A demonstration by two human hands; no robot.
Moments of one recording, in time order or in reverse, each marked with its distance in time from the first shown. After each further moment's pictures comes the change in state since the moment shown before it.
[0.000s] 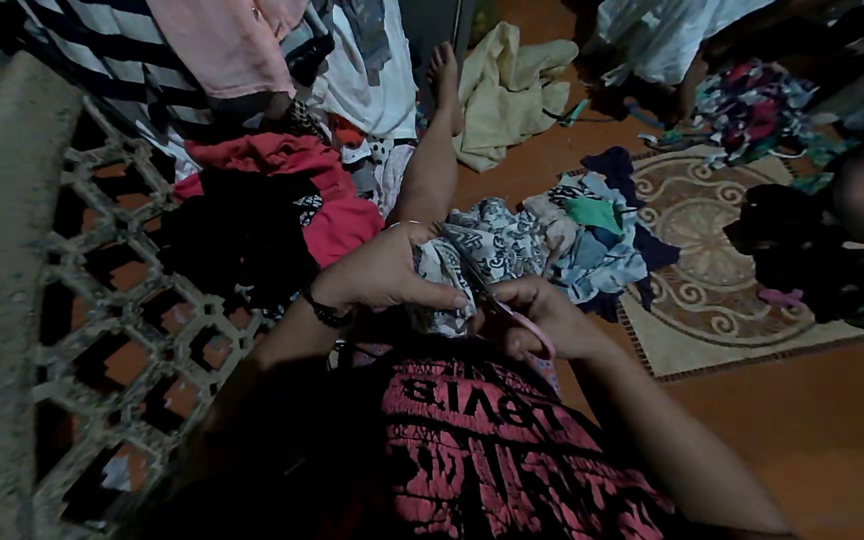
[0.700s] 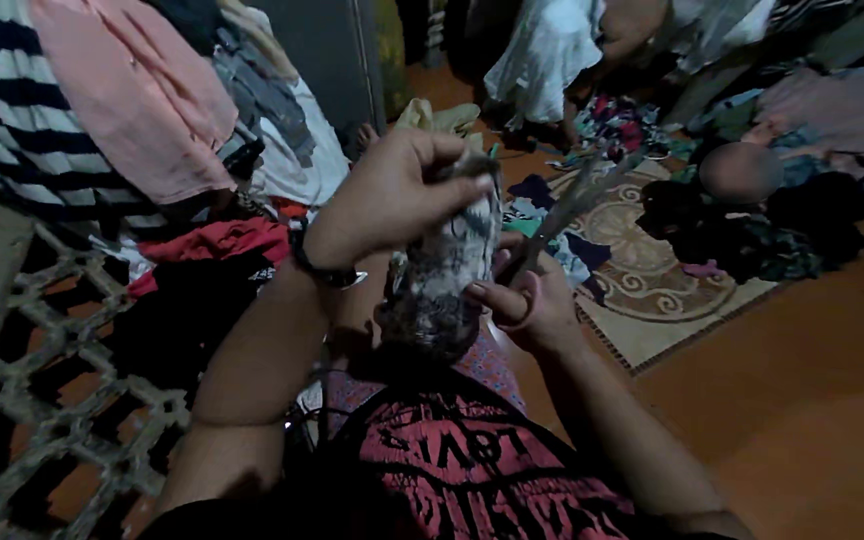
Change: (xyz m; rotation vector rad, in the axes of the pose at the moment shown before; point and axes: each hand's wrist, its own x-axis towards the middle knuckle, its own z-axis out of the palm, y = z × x) left_hand 0.091 0.116 0.030 0.455 0.087 0.307; right_hand -0.017 -0.047 0.002 -0.196 0.806 -0.387
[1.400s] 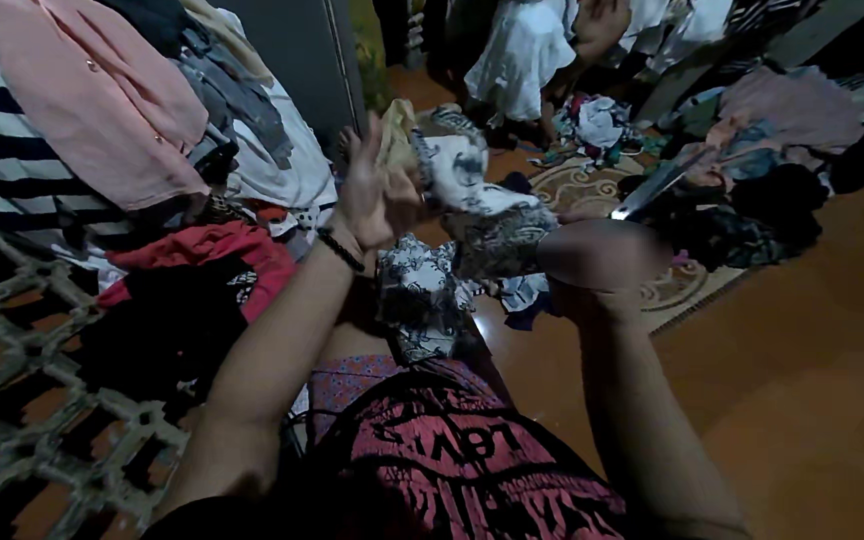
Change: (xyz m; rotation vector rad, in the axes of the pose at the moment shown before) left_hand 0.033 -0.096 0.033 -1.114 0.113 -0.422; right_hand -0.003 0.001 -0.085 -0.046 0.358 0.090
